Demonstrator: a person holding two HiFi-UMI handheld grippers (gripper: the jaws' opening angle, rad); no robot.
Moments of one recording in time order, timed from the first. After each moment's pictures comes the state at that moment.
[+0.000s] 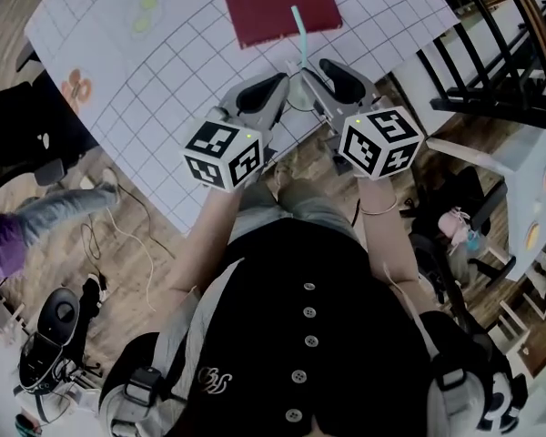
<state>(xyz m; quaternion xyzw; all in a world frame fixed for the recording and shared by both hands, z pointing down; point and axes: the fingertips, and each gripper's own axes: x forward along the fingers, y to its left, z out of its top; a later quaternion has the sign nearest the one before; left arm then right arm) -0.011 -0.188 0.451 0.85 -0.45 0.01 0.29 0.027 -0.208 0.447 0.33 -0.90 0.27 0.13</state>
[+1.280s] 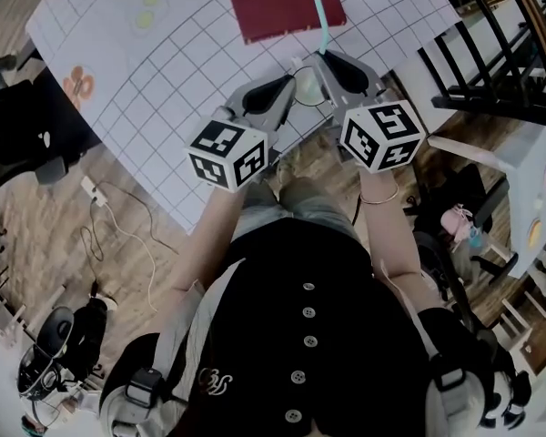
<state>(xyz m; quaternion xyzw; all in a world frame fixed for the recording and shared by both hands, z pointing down) -0.008 -0.175 0.452 0.85 -0.43 0.01 0.30 0.024 -0.218 0.438 0.35 -0.91 0.20 0.13</state>
